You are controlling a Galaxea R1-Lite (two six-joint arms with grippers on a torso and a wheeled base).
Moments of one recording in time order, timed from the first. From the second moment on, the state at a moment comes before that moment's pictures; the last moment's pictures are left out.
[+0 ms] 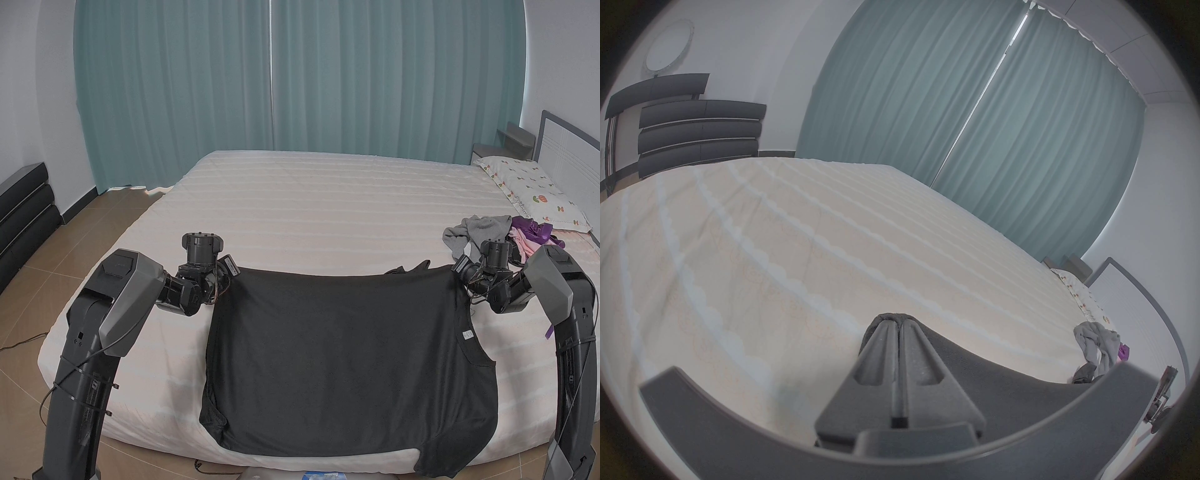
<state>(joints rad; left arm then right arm) -0.21 2.69 -1.81 -0.45 0.18 -0.59 -0.07 2.66 -1.57 -0.69 0.09 0.69</state>
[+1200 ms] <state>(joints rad) -0.18 2.14 -0.84 -0.62 0.06 -0.78 -0.10 2.11 -0.57 -0.87 0.29 0.69</state>
